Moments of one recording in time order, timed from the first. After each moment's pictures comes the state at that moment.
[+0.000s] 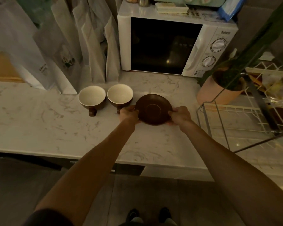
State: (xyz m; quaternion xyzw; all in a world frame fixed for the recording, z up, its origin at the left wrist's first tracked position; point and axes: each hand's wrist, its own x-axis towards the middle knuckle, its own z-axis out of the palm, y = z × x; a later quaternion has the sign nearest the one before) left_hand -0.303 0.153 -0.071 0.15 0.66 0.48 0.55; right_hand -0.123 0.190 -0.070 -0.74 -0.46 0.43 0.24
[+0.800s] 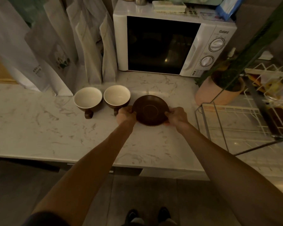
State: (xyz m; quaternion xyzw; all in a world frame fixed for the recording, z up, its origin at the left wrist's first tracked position) left_hand -0.309 0.168 -0.100 0.27 0.72 0.44 0.46; right_hand -0.125 0.197 -0.079 -0.74 -0.47 0.42 0.24
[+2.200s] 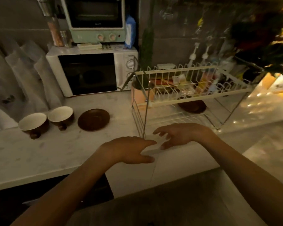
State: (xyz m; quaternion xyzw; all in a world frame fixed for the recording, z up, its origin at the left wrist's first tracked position) left_hand -0.116 -0.029 0.067 0.88 0.39 -0.13 0.23; right_hand 0.084 -0.014 0.083 -0.58 -0.75 0.26 -0.16
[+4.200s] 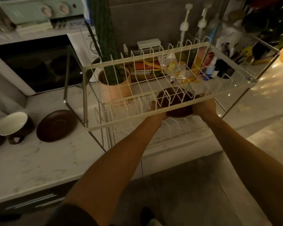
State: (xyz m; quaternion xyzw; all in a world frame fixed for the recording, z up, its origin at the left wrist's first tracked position) left_hand 0.153 0.133 -0.002 0.28 0.58 0.36 0.68; right_hand 0.320 0.136 -0.034 -0.83 -0.44 0.16 0.30
